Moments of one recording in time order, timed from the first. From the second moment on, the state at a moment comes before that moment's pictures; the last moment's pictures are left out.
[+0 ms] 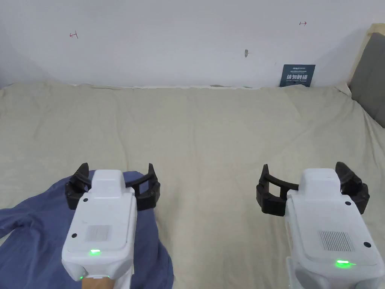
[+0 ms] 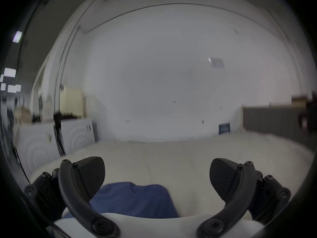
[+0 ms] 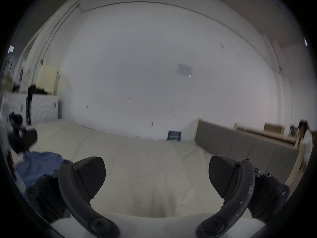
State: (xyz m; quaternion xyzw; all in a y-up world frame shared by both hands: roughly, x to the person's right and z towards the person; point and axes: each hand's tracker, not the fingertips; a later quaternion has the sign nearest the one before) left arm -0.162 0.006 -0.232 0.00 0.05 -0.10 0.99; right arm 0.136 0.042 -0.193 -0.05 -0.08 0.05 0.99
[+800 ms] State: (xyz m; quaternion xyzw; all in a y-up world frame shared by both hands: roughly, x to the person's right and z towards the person) left arm -0.170 0.003 -0.228 -0.01 0.04 -0.06 1.00; right arm 0.132 0.039 -0.194 -0.07 -0.07 0.05 0.99
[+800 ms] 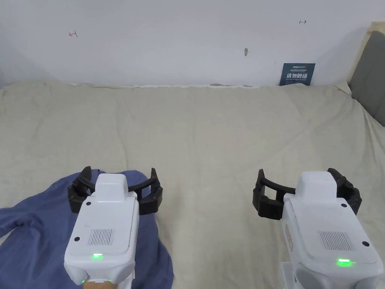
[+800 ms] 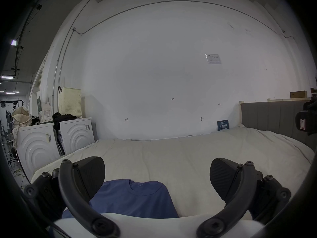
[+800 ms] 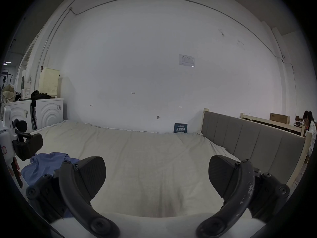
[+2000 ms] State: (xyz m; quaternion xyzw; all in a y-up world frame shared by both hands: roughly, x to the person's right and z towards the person) left arm -0.171 0.014 -0.222 -0.01 0.03 -0.05 1.00; right arm 0.134 0.046 -0.198 -0.08 -0.06 0.04 0.99
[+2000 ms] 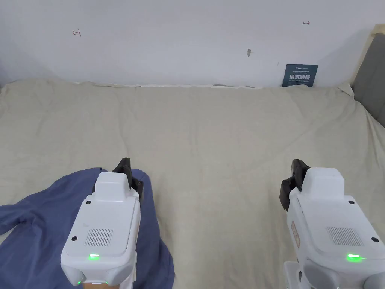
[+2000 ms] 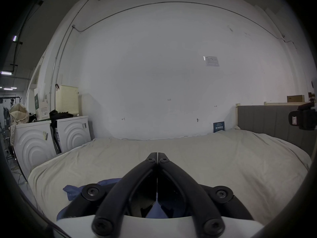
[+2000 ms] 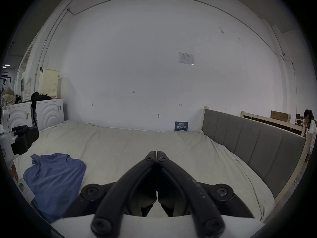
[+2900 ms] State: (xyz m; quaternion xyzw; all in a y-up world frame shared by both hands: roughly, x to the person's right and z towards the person) left arm -0.397 0.008 -0.100 -0.09 0.29 -0.05 0.95; right arm -0.072 0.036 -0.227 -0.09 0.20 0.04 0.97
